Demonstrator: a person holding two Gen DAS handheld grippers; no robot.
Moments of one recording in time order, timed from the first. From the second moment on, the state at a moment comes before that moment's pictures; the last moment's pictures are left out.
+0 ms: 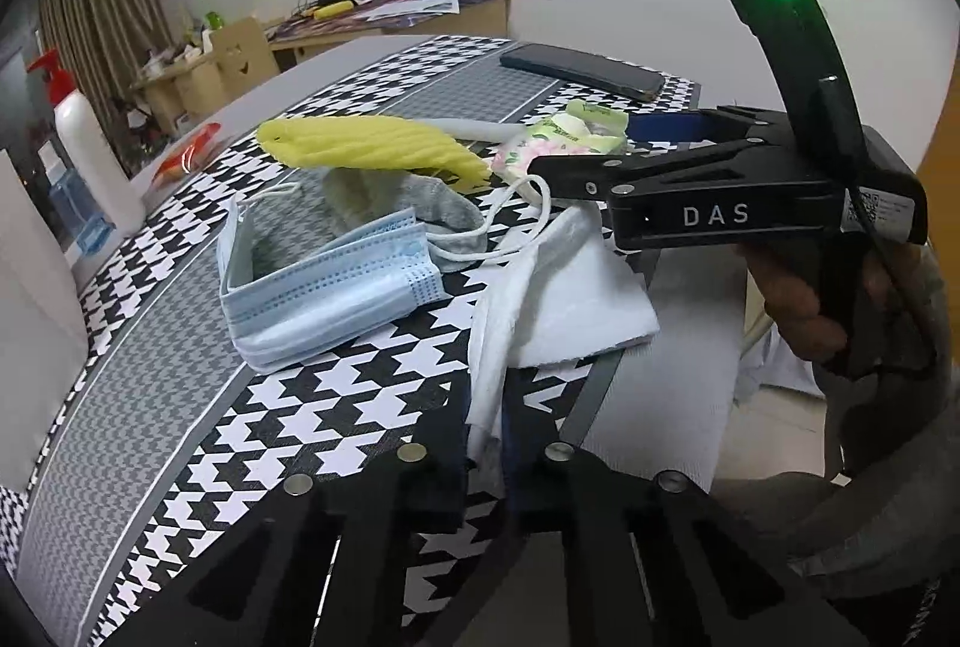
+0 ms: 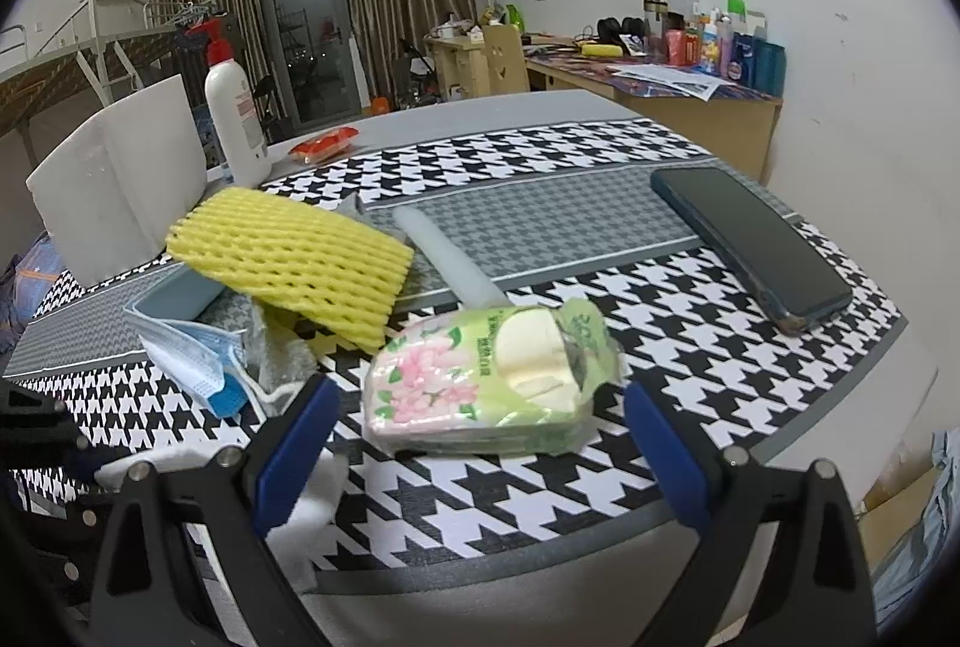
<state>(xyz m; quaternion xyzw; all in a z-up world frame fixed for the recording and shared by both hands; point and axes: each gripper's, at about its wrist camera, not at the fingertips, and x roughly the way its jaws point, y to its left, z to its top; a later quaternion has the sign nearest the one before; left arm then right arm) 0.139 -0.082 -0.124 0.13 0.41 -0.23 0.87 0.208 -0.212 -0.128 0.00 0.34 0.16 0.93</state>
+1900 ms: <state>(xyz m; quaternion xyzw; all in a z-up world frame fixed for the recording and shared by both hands) 0.090 -0.004 -0.062 0.01 0.32 -0.13 0.94 0.161 -0.186 -0.076 -0.04 0.28 0.17 0.95</state>
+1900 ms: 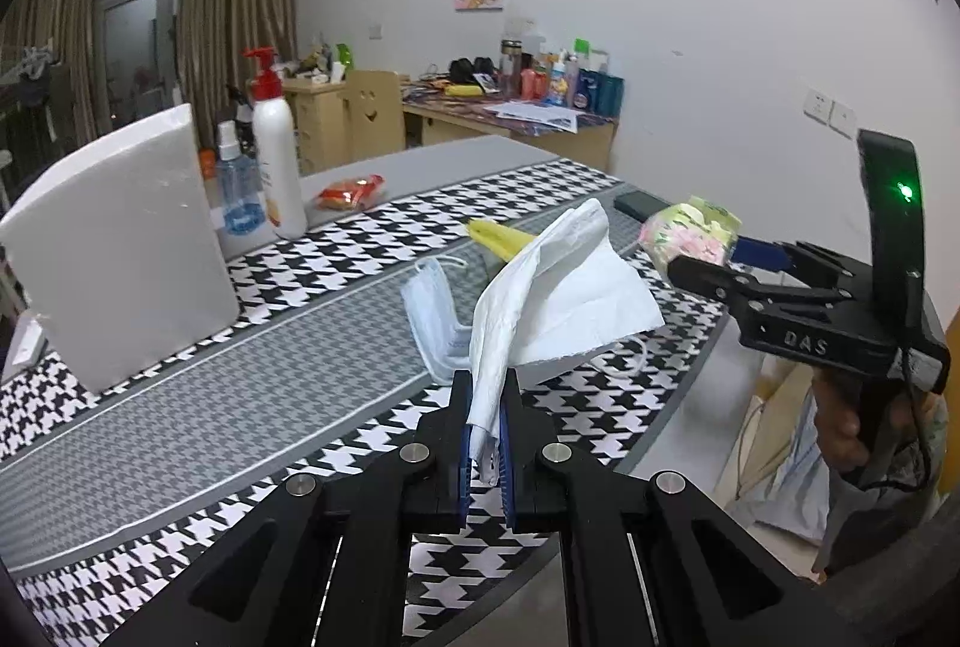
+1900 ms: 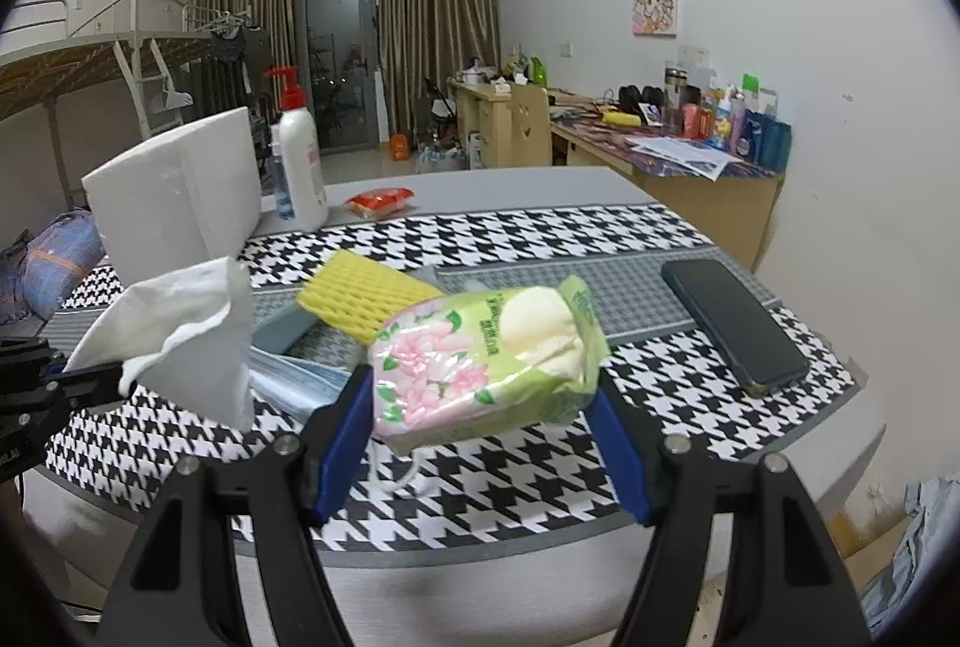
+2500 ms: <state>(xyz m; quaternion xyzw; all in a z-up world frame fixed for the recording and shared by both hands) 0.083 0.019 -0.029 0.00 0.28 -0.06 0.96 0.151 -0.161 -0.049 -0.04 0.24 0.22 0.95</state>
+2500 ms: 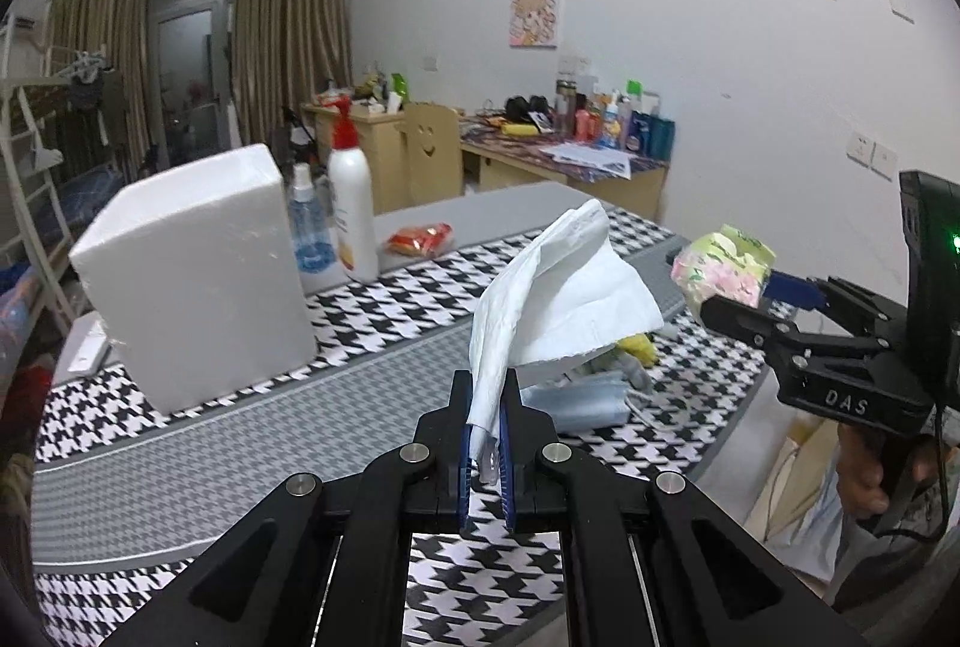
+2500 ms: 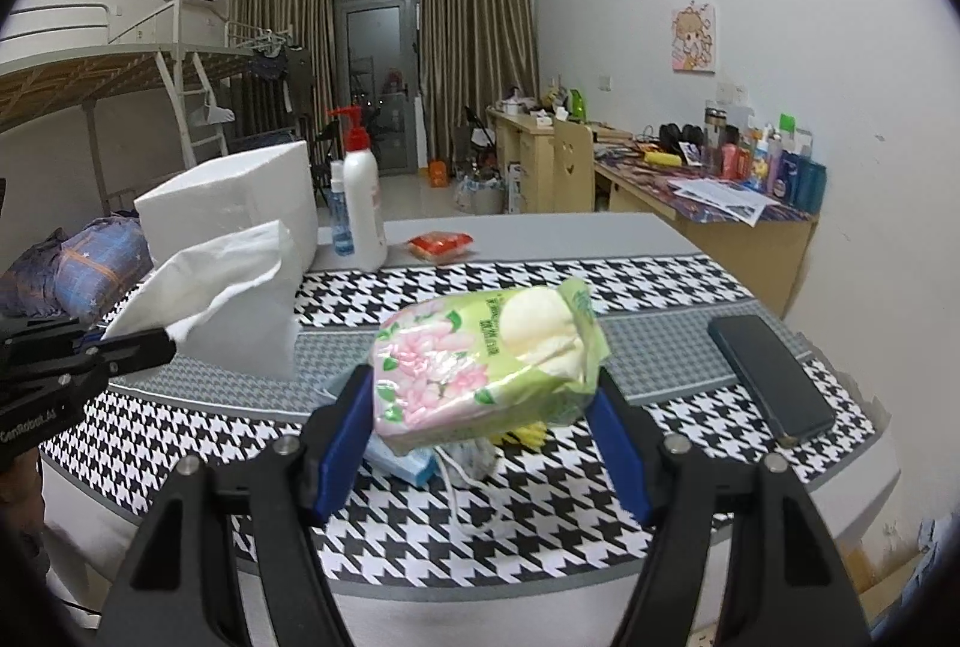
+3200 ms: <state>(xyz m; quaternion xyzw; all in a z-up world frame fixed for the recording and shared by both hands) 0.079 0.064 0.015 -0.02 0.22 0.02 0.97 0.154 -0.124 -0.008 -0.03 0.19 0.26 0.94</state>
